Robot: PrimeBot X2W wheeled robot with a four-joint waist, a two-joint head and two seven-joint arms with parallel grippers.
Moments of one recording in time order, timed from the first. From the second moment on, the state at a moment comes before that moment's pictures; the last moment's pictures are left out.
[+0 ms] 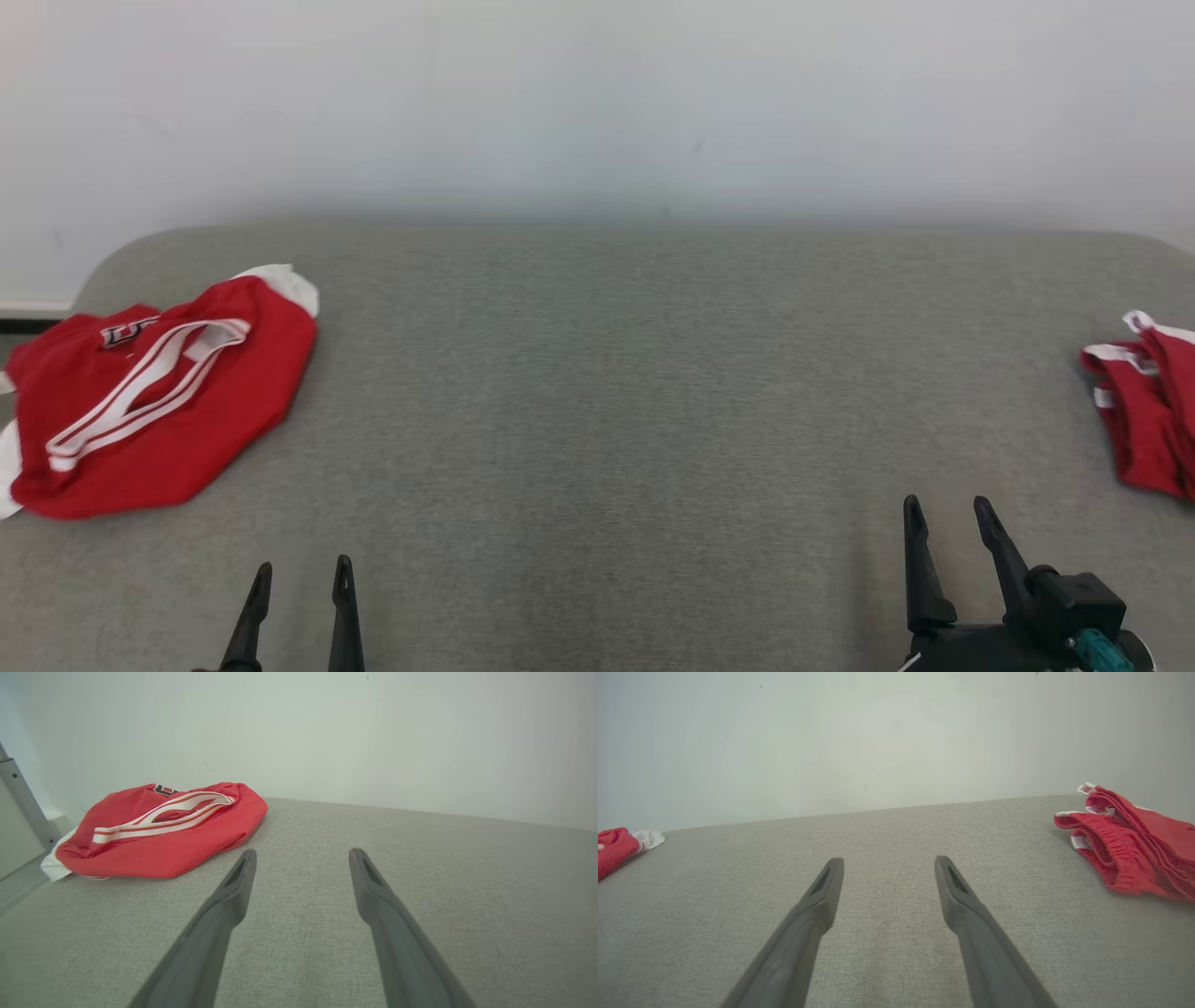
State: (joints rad) left arm 0.06 0.05 0.00 0.16 -0.15 -0.06 -0.26; right arm -0.02 -0.05 -0.14 0.24 0.10 0.13 -0.22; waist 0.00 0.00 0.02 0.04
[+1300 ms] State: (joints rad) left arm -0.03 0.05 0.03 0.29 -0.19 -0.08 -0.26; right arm 0.00 -0.05 -0.08 0.21 0.10 0.13 -0.20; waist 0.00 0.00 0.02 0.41
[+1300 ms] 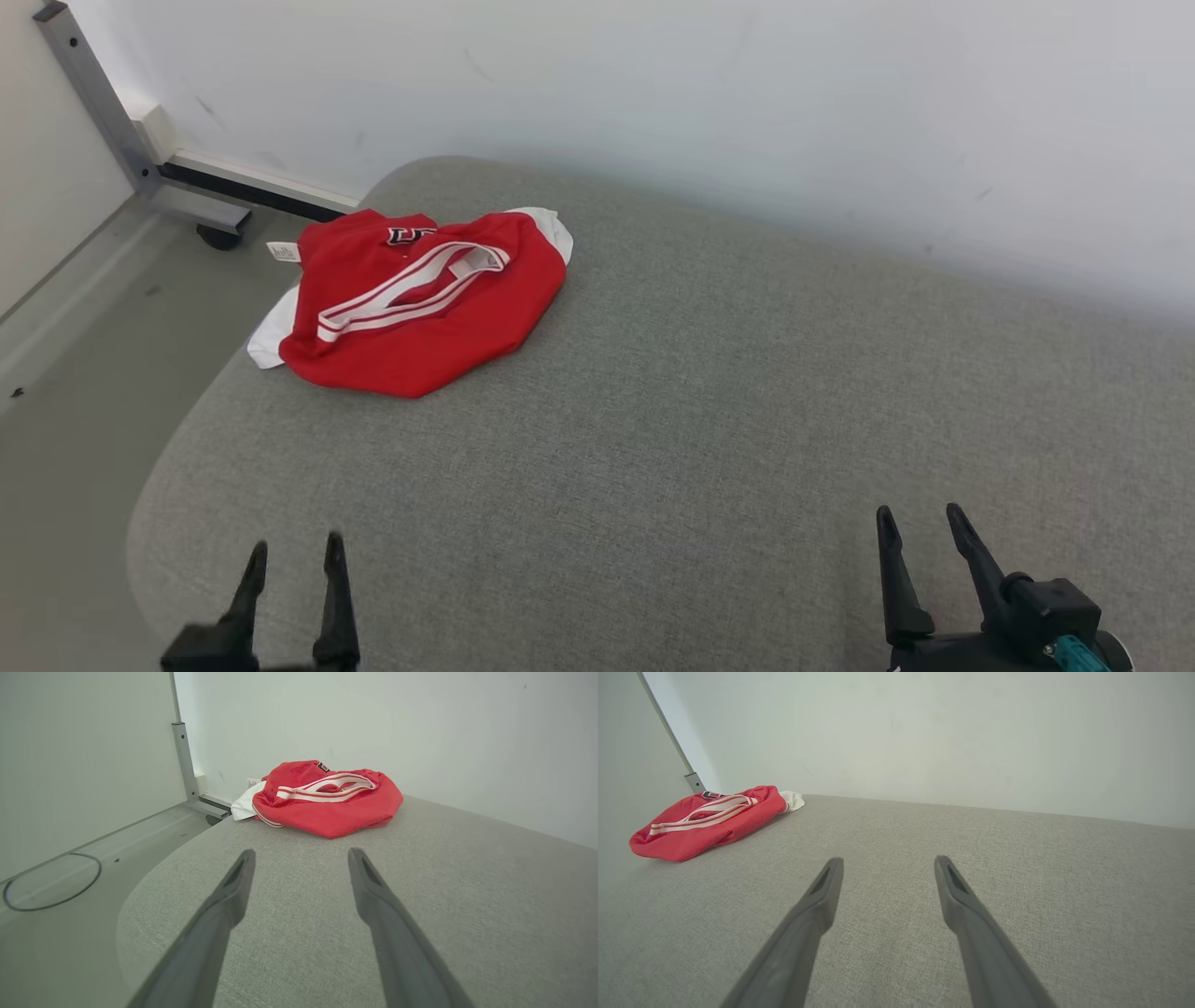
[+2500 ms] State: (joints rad) left arm -0.94 0.36 0.09 1.09 -0.42 -0.09 0.13; right arm -0.13 -0.07 0.00 -0.05 0.02 0.13 -0.09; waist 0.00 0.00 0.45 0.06
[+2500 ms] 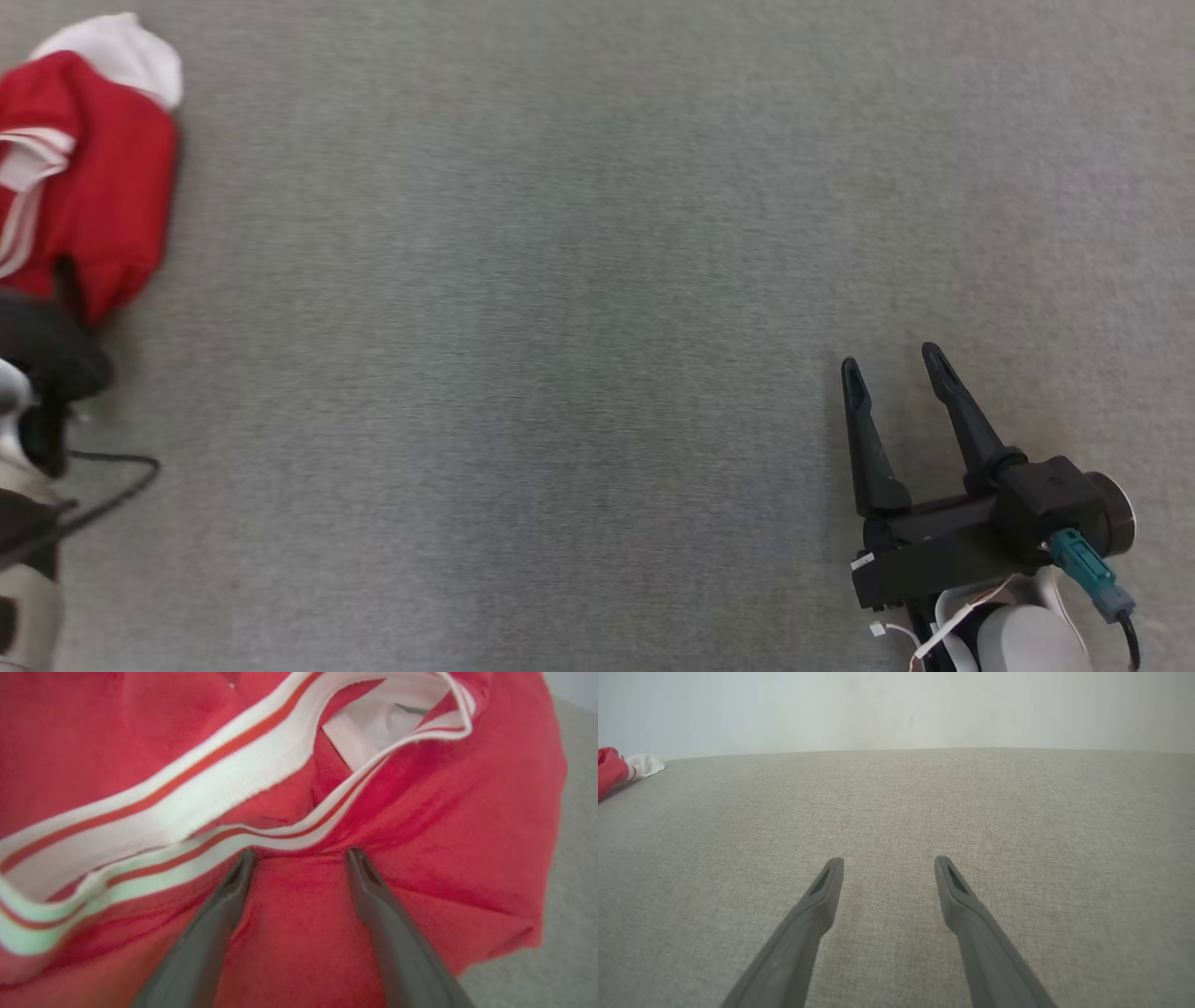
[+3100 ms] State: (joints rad) left arm -0.96 0.44 0.08 1.08 -0.45 -0.10 0.26; right arm -0.14 -0.06 0.02 0.04 0.05 0.13 -0.15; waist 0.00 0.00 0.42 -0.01
